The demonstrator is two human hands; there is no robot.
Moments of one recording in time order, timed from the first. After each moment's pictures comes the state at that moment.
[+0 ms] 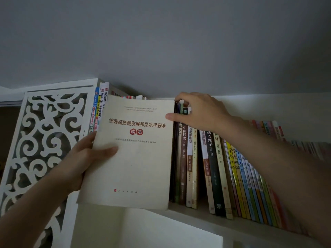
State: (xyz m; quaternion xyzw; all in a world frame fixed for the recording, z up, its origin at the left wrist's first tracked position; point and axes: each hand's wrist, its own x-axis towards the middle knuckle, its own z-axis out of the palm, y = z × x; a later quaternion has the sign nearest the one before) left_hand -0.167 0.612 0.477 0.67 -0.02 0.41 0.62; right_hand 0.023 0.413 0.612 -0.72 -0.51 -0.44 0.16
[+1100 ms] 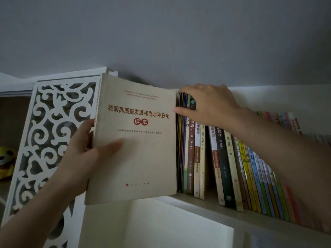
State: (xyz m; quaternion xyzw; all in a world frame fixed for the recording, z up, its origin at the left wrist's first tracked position) left_hand -0.180 0.588 0.458 0.65 0.01 0.56 0.51; right_hand 0.017 0.422 0.606 -0.72 -0.47 -0.52 0.03
